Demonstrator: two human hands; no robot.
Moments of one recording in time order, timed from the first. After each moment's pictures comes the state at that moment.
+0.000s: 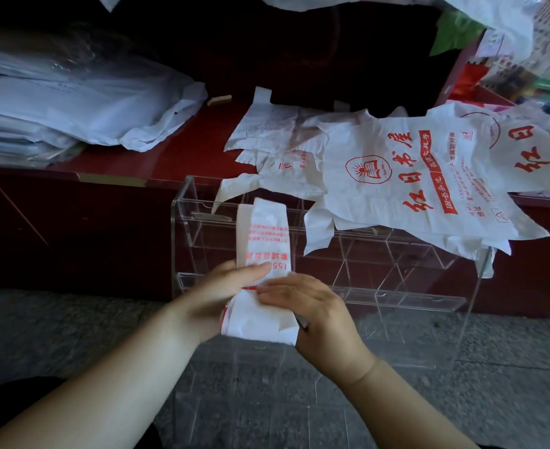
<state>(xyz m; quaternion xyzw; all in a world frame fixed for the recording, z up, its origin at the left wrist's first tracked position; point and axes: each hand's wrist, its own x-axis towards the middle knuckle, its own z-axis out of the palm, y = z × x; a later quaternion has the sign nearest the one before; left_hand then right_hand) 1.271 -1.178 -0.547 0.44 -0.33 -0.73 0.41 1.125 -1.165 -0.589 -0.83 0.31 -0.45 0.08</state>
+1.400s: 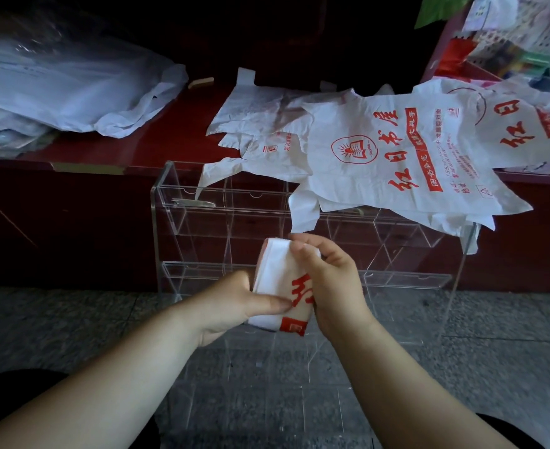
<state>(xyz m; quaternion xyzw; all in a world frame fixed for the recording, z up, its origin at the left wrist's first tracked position) 1.255 -1.163 -0.556 0.46 -0.52 -0.68 0.25 1.123 -1.160 -0.549 -0.38 0.50 -0.54 0.56</state>
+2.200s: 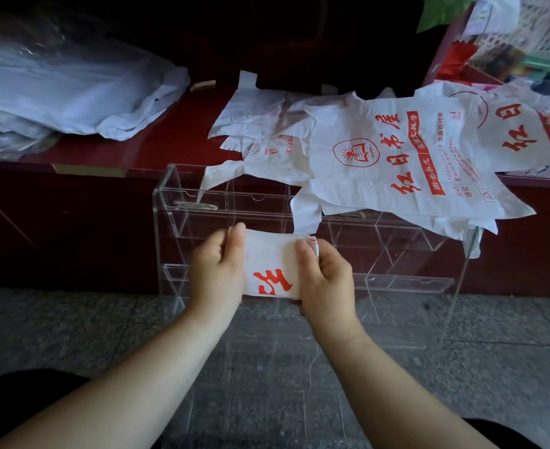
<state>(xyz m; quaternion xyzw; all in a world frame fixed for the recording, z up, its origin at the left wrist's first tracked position) 1.244 -1.171 -0.555 0.59 -0.48 -0.31 0.57 1.134 -1.157 -0.556 -0.48 0.54 -0.55 0.42</state>
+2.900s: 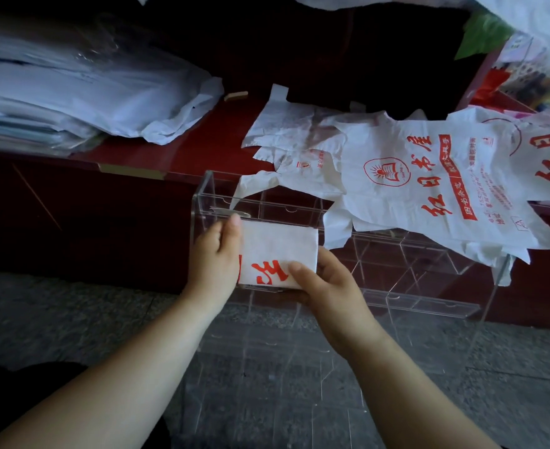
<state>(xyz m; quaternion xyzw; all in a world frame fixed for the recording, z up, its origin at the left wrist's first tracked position) 1.286 -1.187 -0.546 0.62 -0.49 -0.29 0.55 1.148 -1.163 -0.547 -0.48 0.44 -0.46 0.60</state>
